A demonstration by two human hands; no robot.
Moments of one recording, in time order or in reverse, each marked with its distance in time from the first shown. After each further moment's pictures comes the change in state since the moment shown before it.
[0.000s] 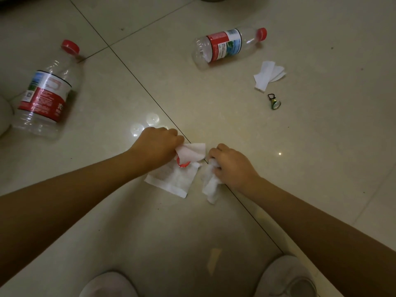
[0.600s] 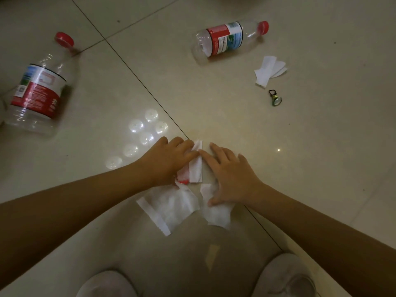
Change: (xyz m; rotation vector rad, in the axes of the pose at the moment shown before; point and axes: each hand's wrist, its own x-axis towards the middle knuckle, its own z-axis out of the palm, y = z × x) left_hand -0.014 0.029 0.003 0.019 -0.126 0.200; right_hand -0.022 -0.008 0.006 -0.320 -0.192 -0.031
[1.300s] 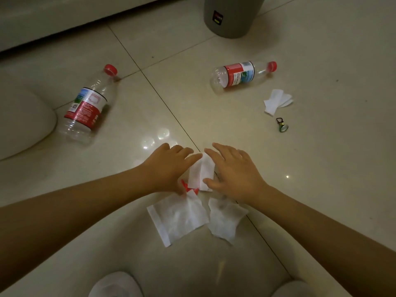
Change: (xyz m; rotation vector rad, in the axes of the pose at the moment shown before) left_hand -0.035 -0.010 -0.038 -0.101 -0.059 -0.184; right_hand -0.002 -0.018 -0.055 0.092 0.247 -0.039
